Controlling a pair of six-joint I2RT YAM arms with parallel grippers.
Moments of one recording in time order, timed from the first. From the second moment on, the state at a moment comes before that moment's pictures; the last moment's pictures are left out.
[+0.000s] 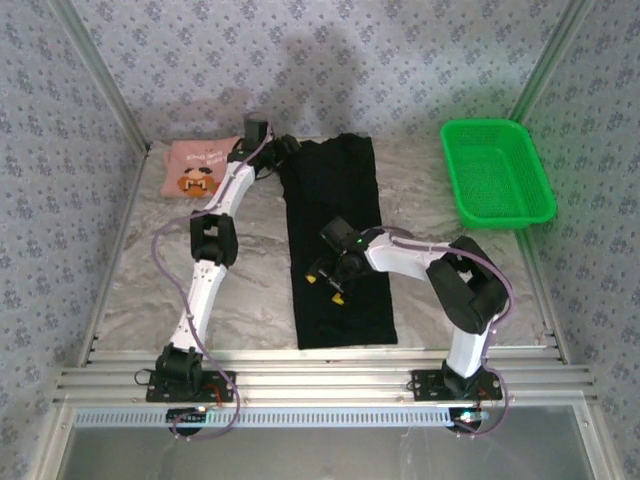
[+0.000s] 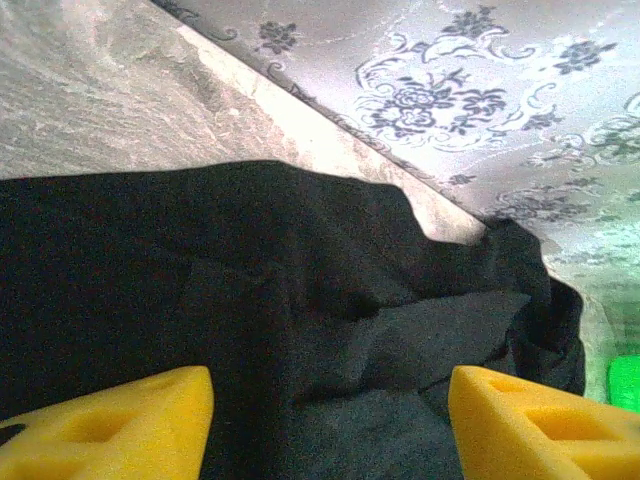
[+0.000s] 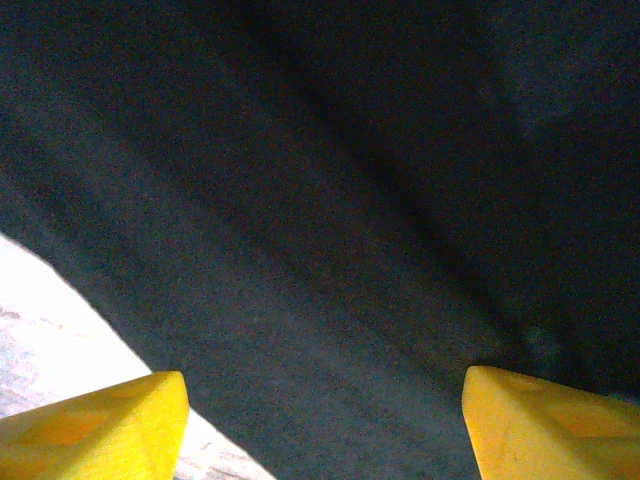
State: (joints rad) left arm -0.23 2.92 2.81 -0.50 0.36 -0.84; right arm 0.77 1.80 1.10 -0.51 -0.34 1.35
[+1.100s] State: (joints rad) left arm -0.70 0.96 0.91 -0.77 0.17 -0.89; right arm 0.52 0.84 0.60 -1.02 -0.26 0.79
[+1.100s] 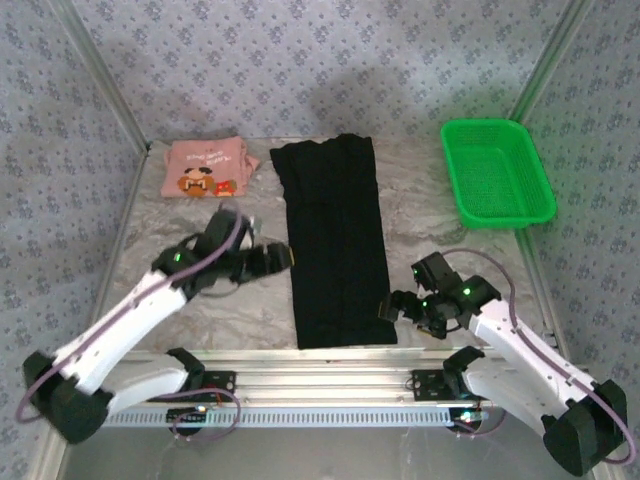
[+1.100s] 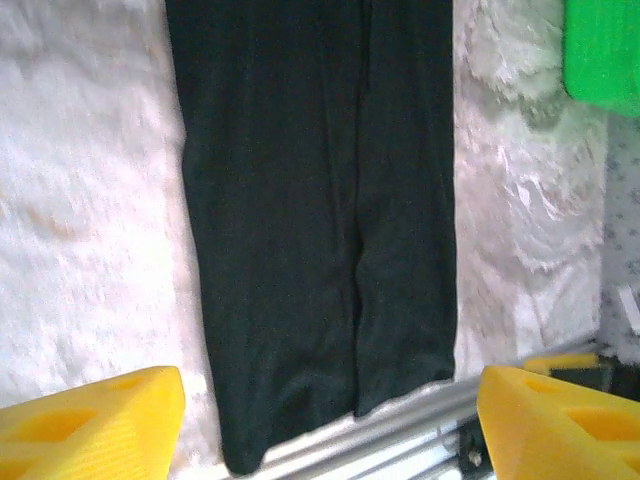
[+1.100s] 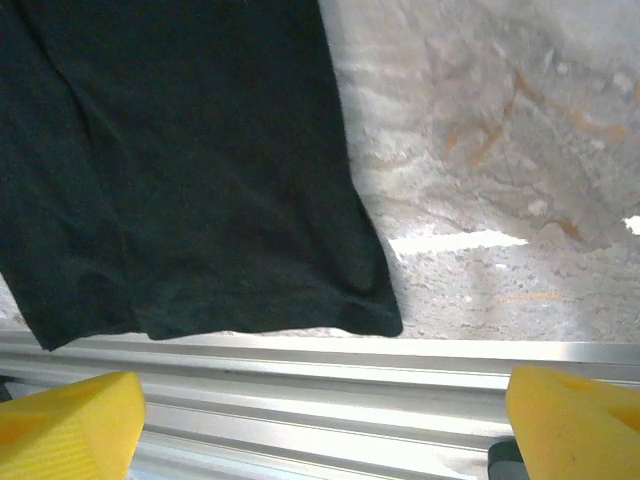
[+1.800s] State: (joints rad) left arm -1.18 0.84 0.43 -0.51 -0.07 -1.34; right arm 0.44 0.69 0.29 -0.74 -0.44 0.85
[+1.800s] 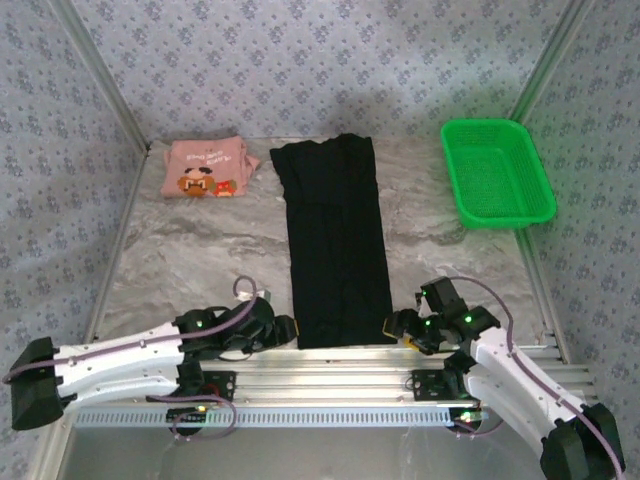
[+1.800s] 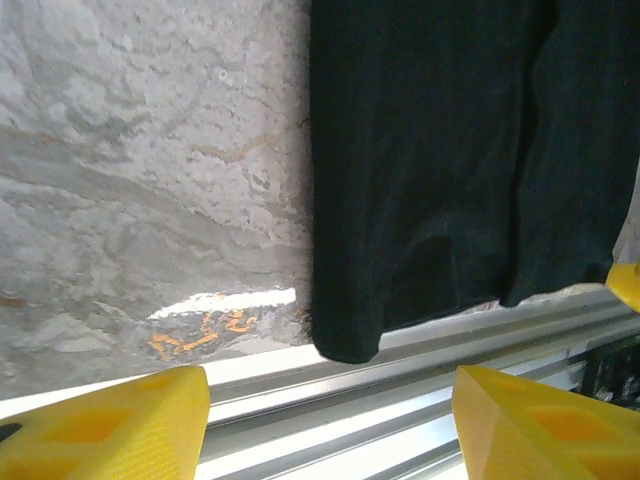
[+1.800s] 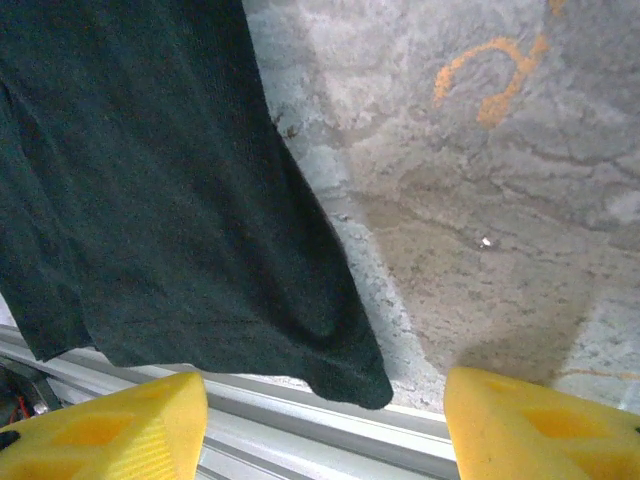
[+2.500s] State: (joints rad) left arm -1.18 1.21 0.46 -0.27 0.01 -1.43; right arm 0.43 0.74 0.29 -0.70 -0.44 0.82
